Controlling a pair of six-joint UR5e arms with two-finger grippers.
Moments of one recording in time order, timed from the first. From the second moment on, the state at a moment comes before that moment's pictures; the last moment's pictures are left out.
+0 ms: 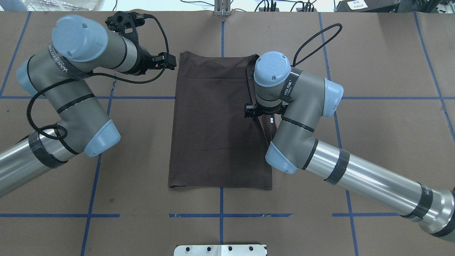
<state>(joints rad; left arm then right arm) -0.77 -2.15 -1.66 -1.96 -1.81 -1.20 0.62 -0.83 1.42 -1.59 1.88 1.03</state>
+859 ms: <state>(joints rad) -0.77 -2.15 -1.66 -1.97 -1.81 -1.20 0.67 -0.83 1.35 -1.58 1.93 0.97</state>
